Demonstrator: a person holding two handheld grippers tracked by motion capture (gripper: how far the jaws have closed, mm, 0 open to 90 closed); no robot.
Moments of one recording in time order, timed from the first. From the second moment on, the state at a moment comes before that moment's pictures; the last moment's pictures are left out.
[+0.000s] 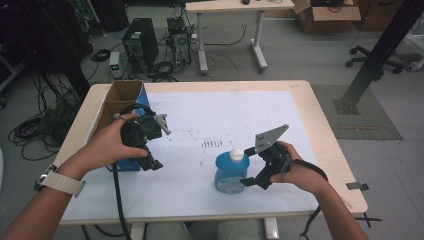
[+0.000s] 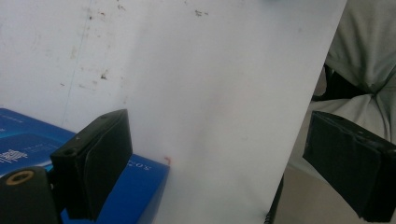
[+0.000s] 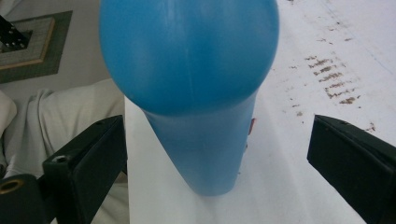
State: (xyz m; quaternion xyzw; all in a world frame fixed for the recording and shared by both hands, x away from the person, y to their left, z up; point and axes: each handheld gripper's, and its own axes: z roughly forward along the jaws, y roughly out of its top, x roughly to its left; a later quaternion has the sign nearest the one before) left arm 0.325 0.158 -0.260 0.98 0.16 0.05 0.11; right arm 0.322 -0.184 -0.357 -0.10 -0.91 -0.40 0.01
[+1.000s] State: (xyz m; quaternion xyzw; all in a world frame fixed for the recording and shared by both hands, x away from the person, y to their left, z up) left arm 0.326 0.158 -0.261 0.98 0.17 0.05 0.11; right arm 0.319 -0.169 -0.379 -0.09 -0.90 -0.42 0.01
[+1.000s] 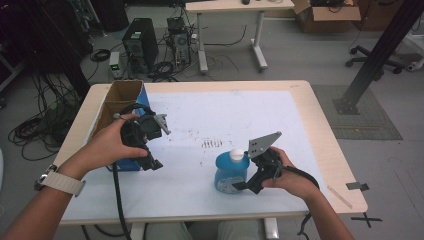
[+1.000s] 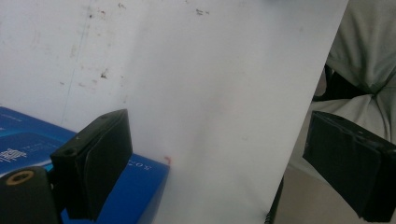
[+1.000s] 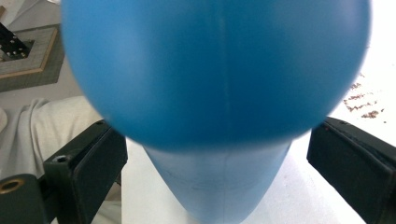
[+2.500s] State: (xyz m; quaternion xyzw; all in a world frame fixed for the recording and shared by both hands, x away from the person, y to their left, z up) left arm 0.325 0.159 -0.262 0.98 0.17 0.05 0.10; right arm 0.318 -0.165 -0.388 -0.09 -0.88 -0.46 0.01
